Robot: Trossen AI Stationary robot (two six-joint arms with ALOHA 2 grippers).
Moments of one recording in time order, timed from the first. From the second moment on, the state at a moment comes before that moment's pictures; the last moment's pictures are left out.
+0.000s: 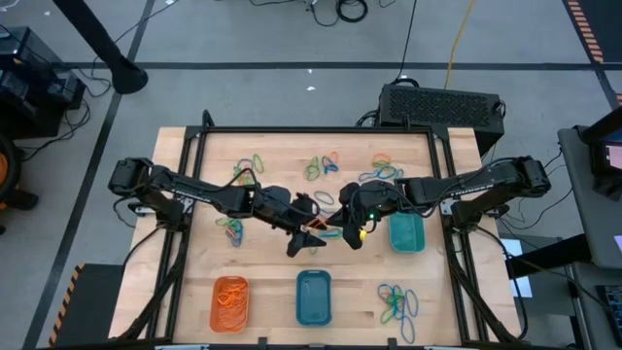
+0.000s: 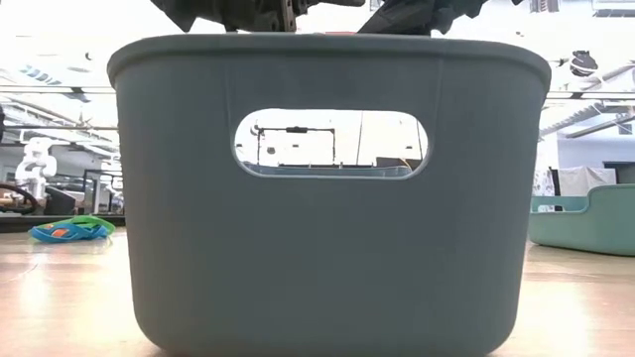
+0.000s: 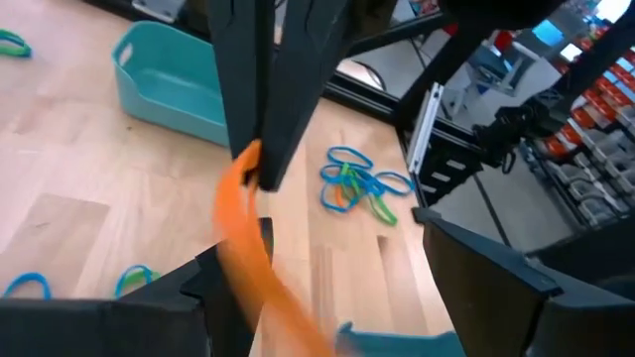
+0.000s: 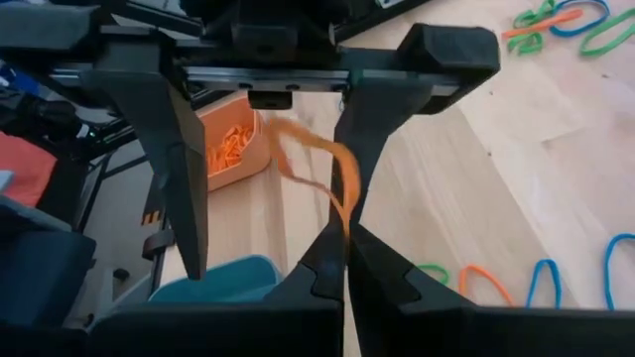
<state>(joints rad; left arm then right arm) -0.10 1.58 1.01 0.20 0.22 -0.44 0.11 1.39 1.01 -0.15 -0.03 0.51</state>
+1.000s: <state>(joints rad) -0.10 1.58 1.01 0.19 0.22 -0.49 0.13 1.39 1.01 -0.20 -0.11 0.46</state>
